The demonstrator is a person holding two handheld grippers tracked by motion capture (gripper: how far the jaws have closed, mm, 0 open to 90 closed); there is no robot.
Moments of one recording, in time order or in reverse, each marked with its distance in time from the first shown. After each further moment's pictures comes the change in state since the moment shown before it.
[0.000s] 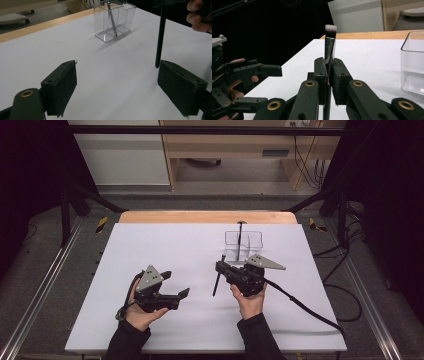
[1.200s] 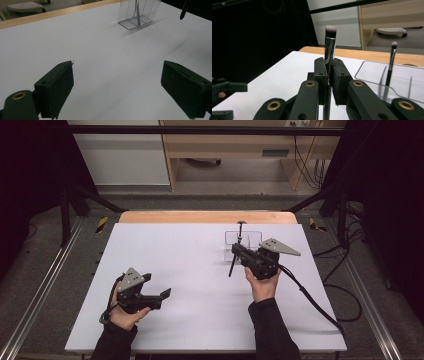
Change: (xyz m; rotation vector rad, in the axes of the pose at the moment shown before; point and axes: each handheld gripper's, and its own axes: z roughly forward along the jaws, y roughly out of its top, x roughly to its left) left arm 0.033 -0.027 -0.018 0.031 0.085 -0.067; right arm -0.031 0.039 -0.011 -0.060 -0.133 -0.081
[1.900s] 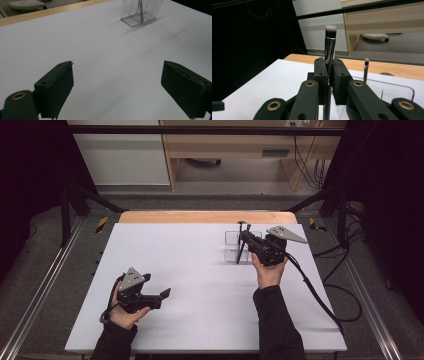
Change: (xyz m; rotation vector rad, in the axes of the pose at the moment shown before) left arm 0.003 -0.002 0.003 0.021 0.010 0.004; right arm -0.021 0.026 0.006 -0.030 -0.092 -0.010
